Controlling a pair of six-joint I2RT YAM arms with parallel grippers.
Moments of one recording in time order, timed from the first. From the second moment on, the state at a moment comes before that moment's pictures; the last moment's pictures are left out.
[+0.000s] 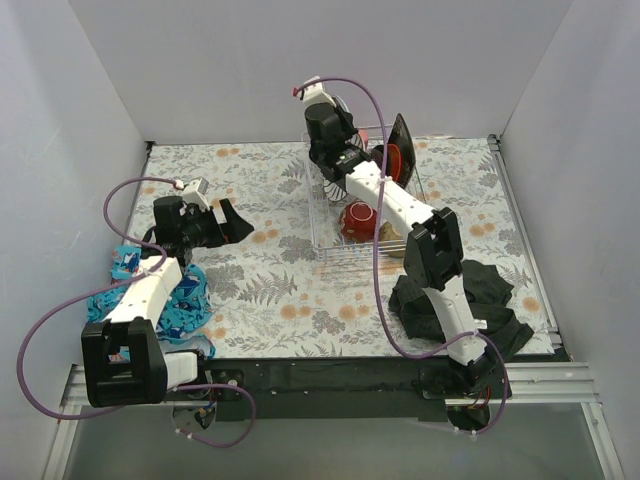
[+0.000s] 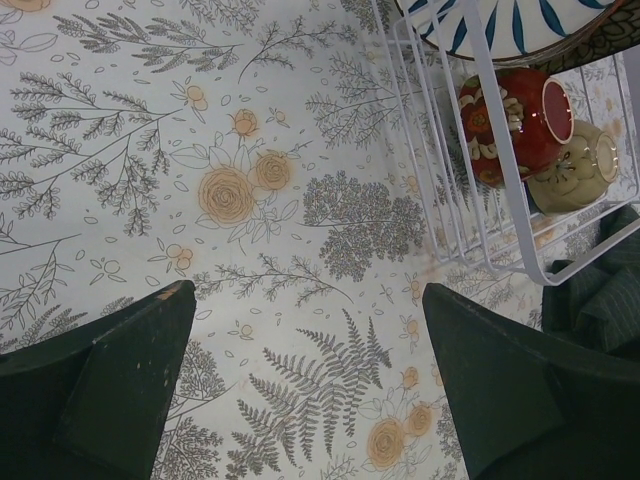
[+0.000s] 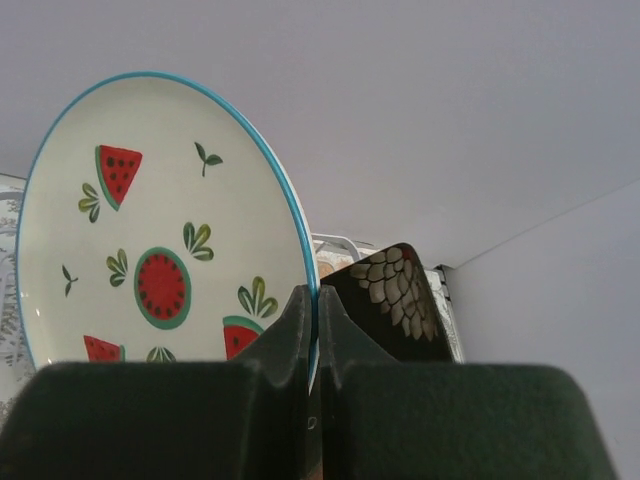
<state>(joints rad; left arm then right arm) 0.05 1.23 0.74 -0.07 0.55 -0.30 0.70 2.27 2.22 -0.11 0.86 -0.46</state>
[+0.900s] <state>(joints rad) 0.05 1.22 0.71 -0.03 0.56 -0.33 0.77 2.22 2.07 -0.14 0.88 -0.39</state>
